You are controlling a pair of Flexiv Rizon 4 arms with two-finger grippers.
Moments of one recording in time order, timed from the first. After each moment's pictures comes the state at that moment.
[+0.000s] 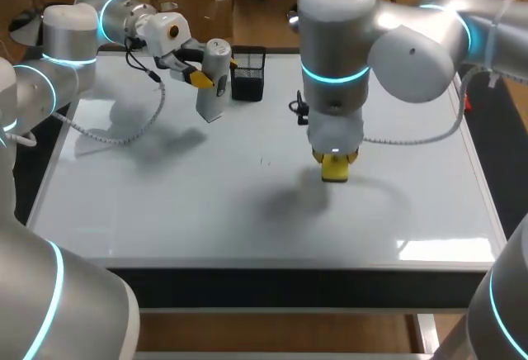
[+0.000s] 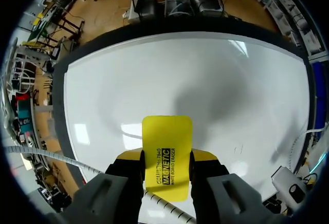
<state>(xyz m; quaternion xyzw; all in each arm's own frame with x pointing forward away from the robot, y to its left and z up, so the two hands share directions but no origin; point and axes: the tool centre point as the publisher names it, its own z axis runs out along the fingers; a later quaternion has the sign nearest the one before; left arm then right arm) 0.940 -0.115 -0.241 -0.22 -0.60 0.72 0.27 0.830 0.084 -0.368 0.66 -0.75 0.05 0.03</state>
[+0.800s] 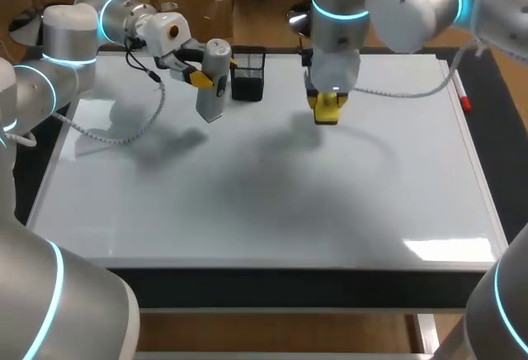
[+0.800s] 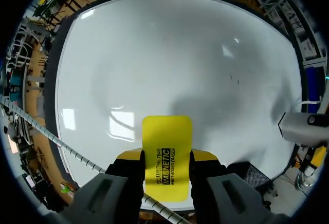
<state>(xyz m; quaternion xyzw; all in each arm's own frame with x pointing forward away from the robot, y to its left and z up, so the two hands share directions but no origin) 0.940 -0.115 -0.241 -0.22 -0.60 0.72 0.27 0.982 0.093 -0.372 0.70 -0.71 0.02 -0.01</state>
